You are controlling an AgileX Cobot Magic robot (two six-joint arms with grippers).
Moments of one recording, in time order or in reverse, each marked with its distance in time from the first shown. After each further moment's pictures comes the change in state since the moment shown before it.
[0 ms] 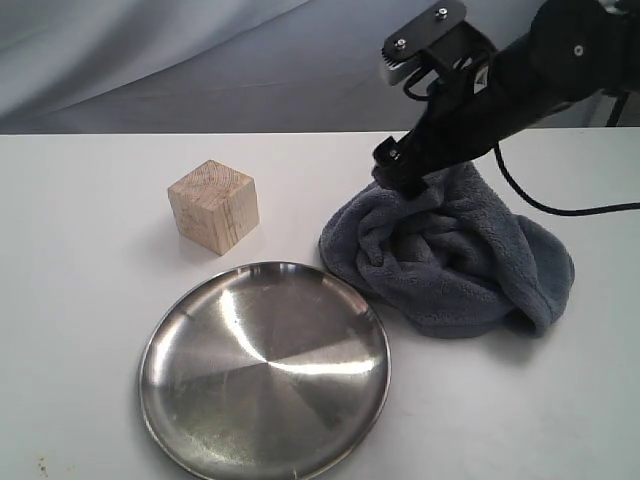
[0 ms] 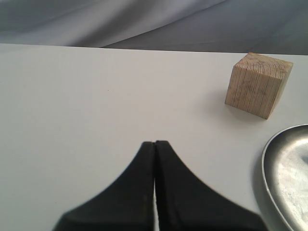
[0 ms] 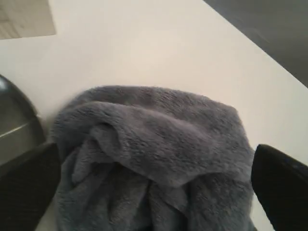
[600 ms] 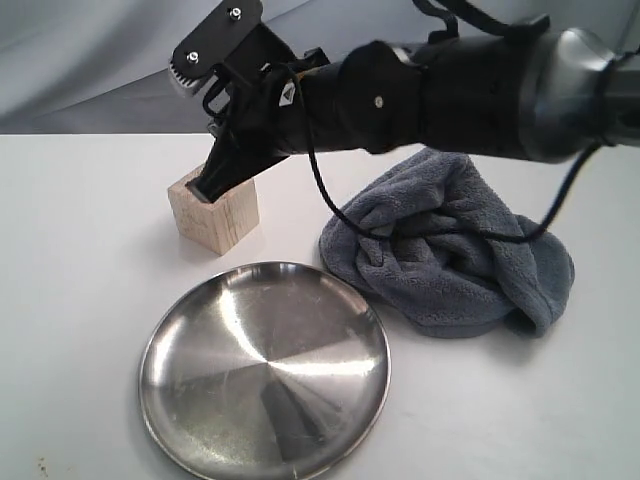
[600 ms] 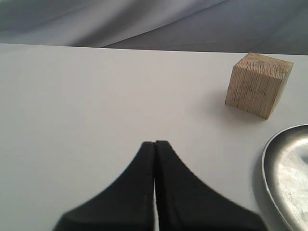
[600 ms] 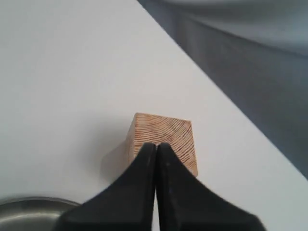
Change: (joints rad) left arm 0.000 0.000 0.000 0.000 0.000 0.000; right arm 0.294 0.188 -0.183 0.324 -0.313 -0.296
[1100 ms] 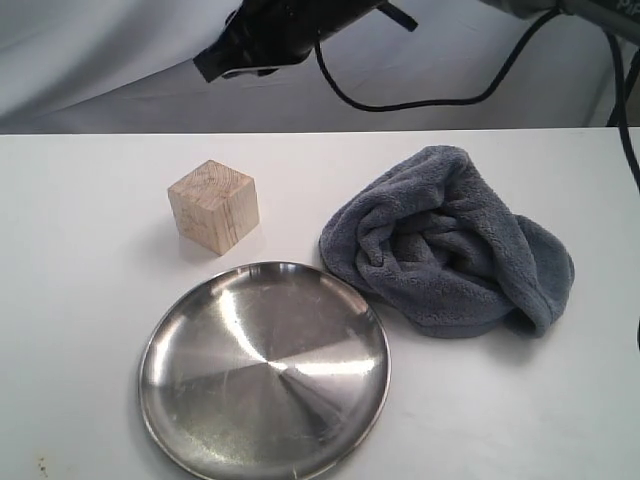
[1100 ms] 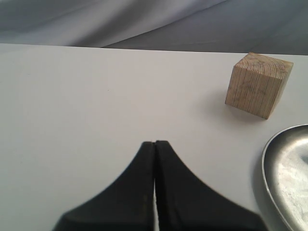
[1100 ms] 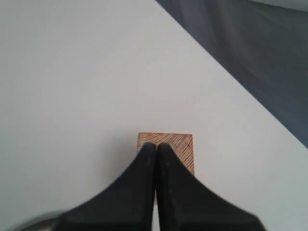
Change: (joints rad) left arm 0.000 0.000 0.000 0.000 0.000 0.000; right arm -0.158 0.191 -0.573 0.203 0.579 0.000
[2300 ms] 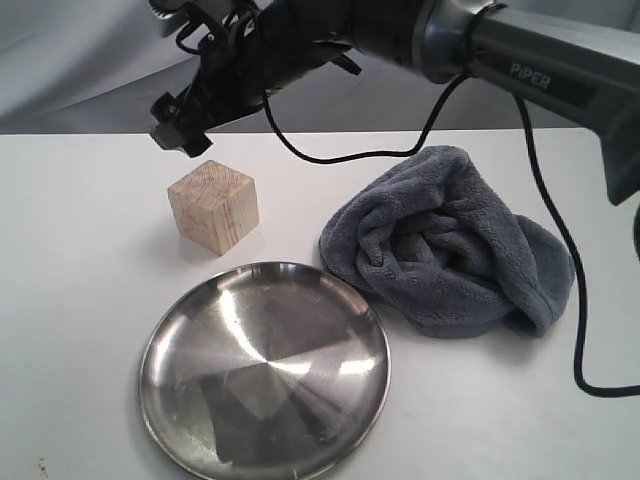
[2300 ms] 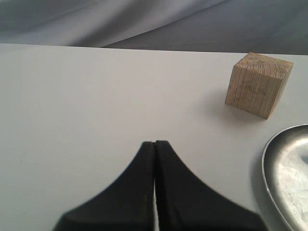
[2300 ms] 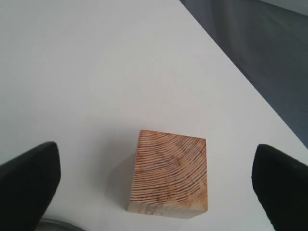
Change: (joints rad) left arm 0.000 0.000 0.000 0.000 0.000 0.000; right arm 0.084 0.118 -0.005 -0.117 -0.118 -0.026
